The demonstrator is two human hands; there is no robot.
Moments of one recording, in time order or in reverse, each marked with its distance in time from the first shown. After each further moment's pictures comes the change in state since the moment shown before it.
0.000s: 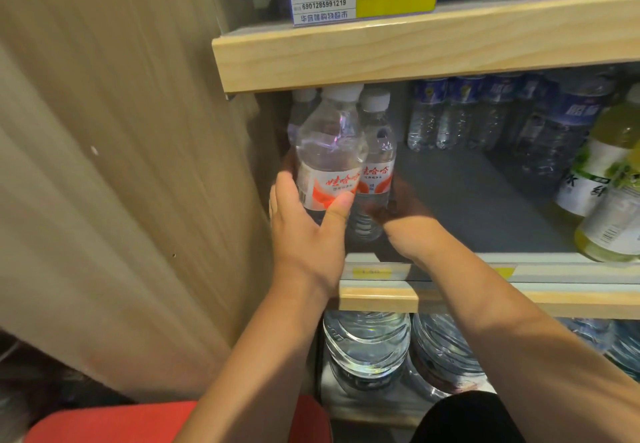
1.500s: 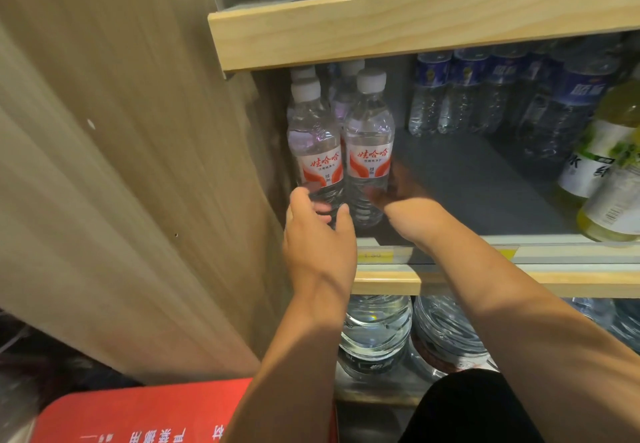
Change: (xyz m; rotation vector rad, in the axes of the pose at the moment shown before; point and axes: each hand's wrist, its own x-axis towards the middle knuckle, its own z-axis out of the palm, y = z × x) left_hand -0.018 -0.010 0.015 0.271 0.059 -0.146; right_hand -0.008 -0.007 -0.002 0.051 -0.027 0.064
